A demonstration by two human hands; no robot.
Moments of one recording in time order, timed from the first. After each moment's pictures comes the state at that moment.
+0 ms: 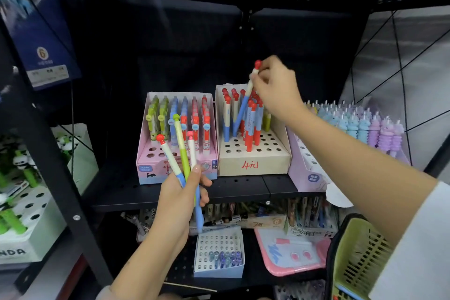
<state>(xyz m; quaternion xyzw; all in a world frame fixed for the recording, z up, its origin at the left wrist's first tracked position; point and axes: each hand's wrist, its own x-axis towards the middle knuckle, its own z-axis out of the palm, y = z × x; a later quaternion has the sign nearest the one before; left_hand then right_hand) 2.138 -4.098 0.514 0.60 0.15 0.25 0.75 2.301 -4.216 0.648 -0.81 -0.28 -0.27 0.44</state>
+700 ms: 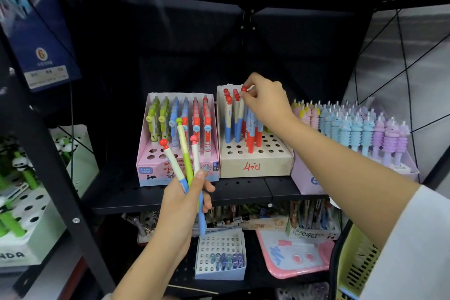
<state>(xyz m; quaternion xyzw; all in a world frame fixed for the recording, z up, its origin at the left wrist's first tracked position) 2.138 -4.102 0.511 0.60 0.13 0.24 0.75 2.311 -4.203 0.627 -0.86 -0.30 -0.26 0.32</state>
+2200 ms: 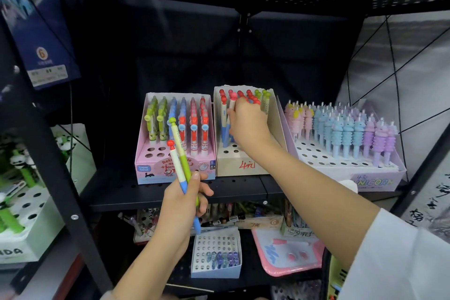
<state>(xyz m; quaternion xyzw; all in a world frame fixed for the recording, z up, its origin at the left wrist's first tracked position) 2.139 -4.103 0.503 0.61 0.15 0.23 0.75 2.275 -4.180 0.601 -0.91 -0.23 -0.22 0.26</state>
